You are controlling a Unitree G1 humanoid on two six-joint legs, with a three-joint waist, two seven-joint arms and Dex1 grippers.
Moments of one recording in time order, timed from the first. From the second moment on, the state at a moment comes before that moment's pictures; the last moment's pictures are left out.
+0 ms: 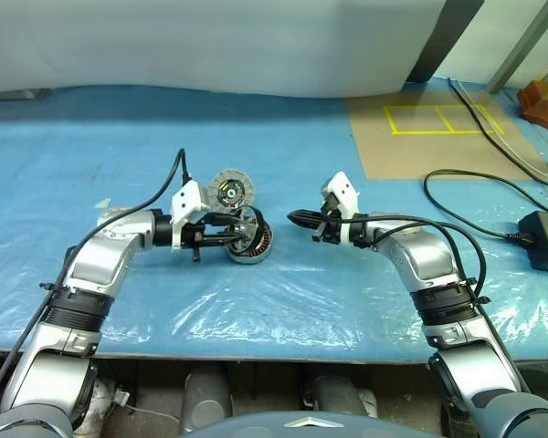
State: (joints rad) left arm -0.47 0.59 -0.12 0.11 -0.31 0.27 -1.19; right arm -0.53 -0.39 0.14 0.08 0.28 0.63 0.85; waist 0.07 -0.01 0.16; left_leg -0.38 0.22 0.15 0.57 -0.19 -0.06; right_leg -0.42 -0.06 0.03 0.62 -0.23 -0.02
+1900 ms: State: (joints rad) left arm -0.17 0.57 0.18 -0.02 -0.42 0.33 -0.90; right arm -0.72 -0.18 0.26 0.34 0.31 0.55 0.93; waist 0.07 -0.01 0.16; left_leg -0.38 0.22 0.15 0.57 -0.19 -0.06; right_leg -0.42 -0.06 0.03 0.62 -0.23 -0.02
